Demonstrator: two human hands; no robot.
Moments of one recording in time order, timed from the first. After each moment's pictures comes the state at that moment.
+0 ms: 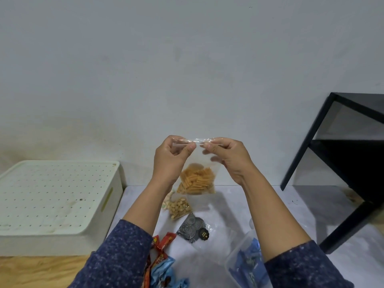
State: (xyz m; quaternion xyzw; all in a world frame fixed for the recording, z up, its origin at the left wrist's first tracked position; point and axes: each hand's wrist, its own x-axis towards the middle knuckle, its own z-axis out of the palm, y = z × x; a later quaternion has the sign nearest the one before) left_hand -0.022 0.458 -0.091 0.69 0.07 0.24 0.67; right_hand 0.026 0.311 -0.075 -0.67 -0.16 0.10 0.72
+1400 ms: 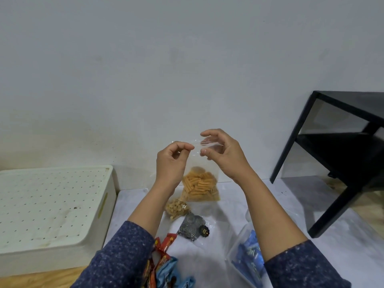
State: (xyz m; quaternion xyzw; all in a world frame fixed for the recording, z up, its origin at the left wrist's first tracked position) left_hand -0.024 0.471 -0.103 0.70 0.03 0.24 0.67; right_hand 0.006 0.325 -0.076 -0.77 -0.23 -0.03 0.60
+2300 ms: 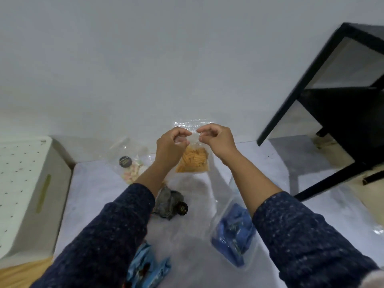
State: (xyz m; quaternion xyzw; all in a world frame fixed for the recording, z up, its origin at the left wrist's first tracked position) left_hand 0.098 0.432 -0.235 0.82 0.04 0.08 0.56; right_hand 0.126 0.284 -0.214 -0.82 0.00 0.04 0.57
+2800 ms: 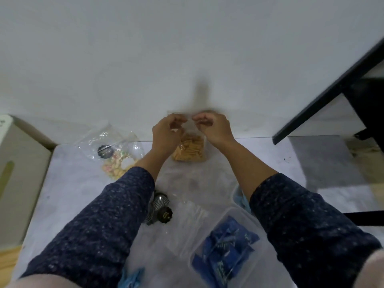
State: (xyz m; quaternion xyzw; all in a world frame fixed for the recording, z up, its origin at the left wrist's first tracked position) left_hand 0.175 0.410 -0.299 0.86 0.14 0.08 0.49; right_hand 0.215 0.270 -0.278 -0.85 -0.06 0.10 0.51
